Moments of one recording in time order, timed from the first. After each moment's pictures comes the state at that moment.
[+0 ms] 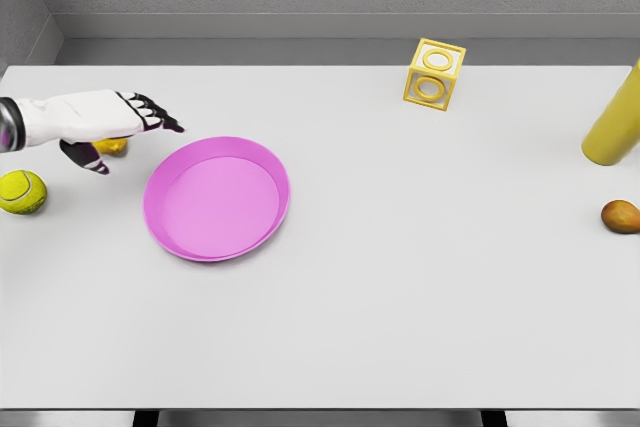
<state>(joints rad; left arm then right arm) -0.73 0.83 -0.62 -1.32 -0.48 -0.61 -0.61 0.08 0.00 -0.19 0.03 0.17 -0.27 -0.03</state>
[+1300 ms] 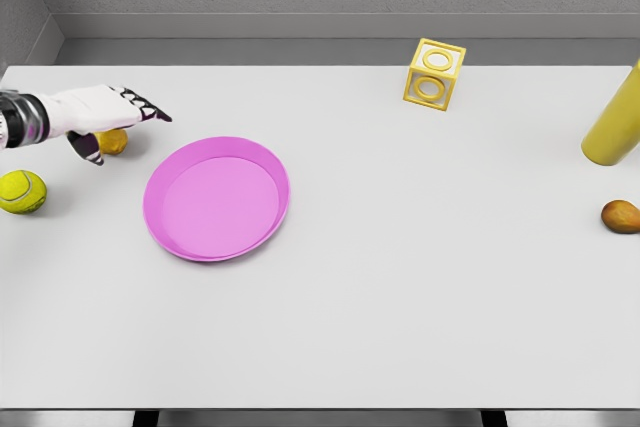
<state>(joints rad) -0.76 0.72 -0.62 -1.19 -0.68 -0.48 -0.60 0.08 0.00 -0.19 0.03 0.17 -0.27 -0.03</state>
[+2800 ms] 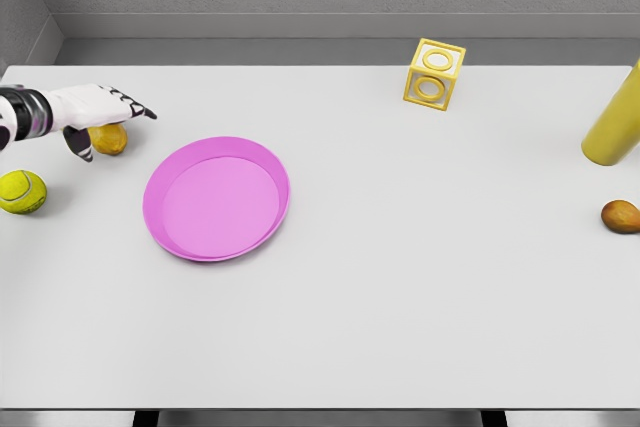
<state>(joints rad) -0.82 0.64 -0.62 -1.00 -0.81 -0.47 -0.60 0.08 0.00 -0.19 0.03 0.17 -0.27 -0.03</state>
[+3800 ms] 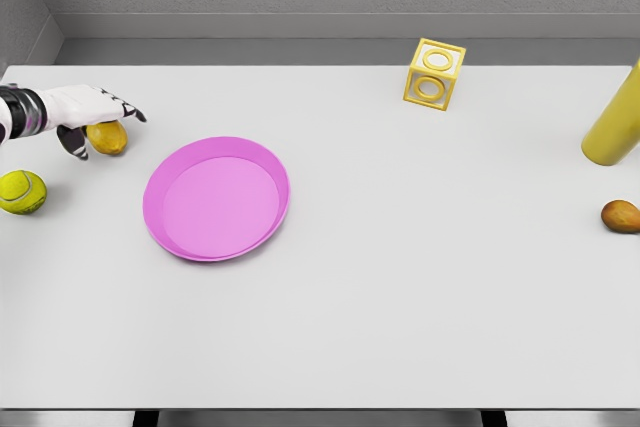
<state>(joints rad) -0.85 0.64 -0.62 -0.94 -0.82 -0.47 -0.60 0.08 0.00 -0.19 0.03 0.17 -0.27 -0.03</state>
